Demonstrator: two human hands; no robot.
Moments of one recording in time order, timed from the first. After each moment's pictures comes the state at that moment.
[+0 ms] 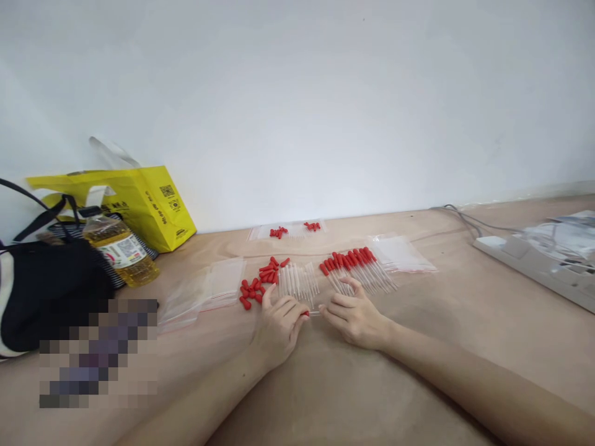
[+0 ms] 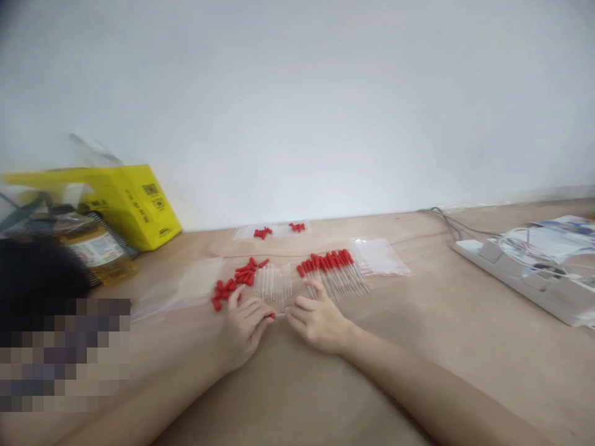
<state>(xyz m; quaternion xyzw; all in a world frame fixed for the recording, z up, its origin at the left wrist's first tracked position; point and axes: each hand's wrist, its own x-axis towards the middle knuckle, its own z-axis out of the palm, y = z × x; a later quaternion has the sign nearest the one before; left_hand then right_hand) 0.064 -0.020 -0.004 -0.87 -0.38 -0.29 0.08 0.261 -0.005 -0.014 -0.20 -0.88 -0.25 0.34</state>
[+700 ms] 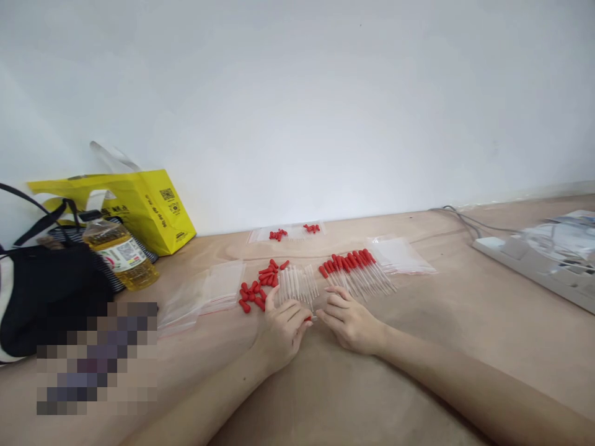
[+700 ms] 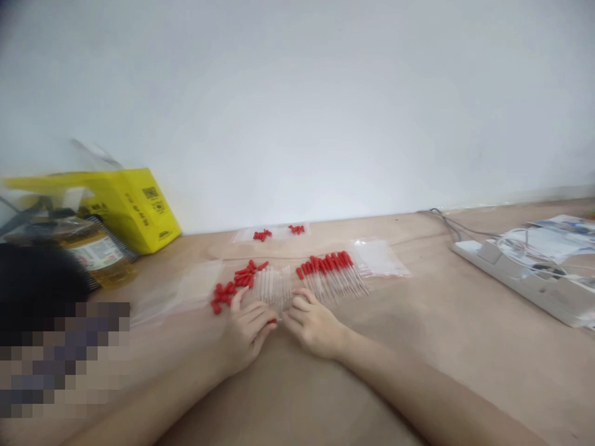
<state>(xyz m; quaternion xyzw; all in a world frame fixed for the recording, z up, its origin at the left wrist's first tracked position) 0.067 -0.019 -0.002 -0.88 -0.35 -0.30 0.08 0.252 -0.002 -0.021 -0.19 -0.90 -0.19 0.35</state>
